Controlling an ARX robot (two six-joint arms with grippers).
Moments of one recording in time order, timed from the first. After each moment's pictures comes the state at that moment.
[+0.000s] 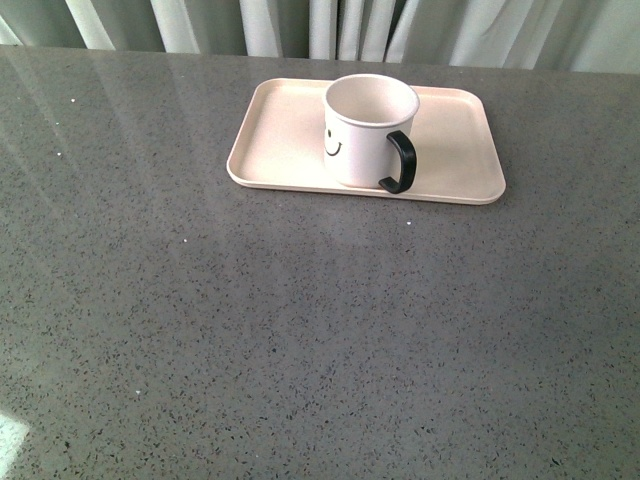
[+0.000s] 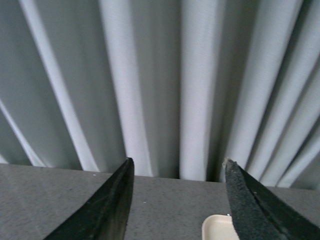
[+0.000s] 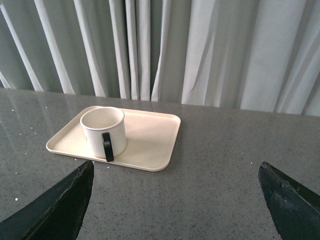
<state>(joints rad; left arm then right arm) -0.32 1.77 1.05 0.75 -0.30 0.01 0.00 0.00 0.02 0.00 0.00 -0.01</state>
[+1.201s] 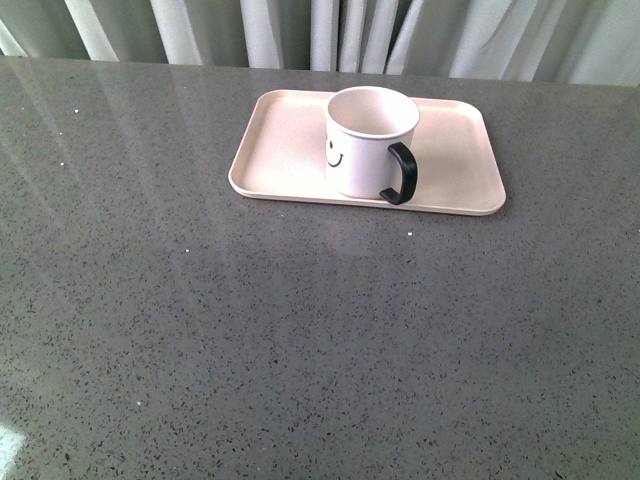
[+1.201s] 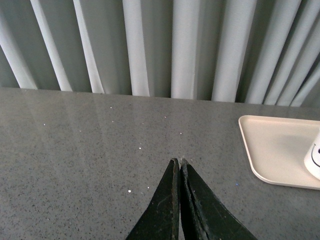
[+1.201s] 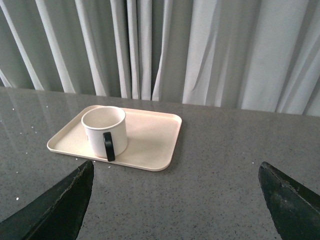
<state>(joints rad) 0.00 0.94 0.05 0.88 0.00 0.00 0.00 0.01 0.02 0.00 0.00 -0.01</state>
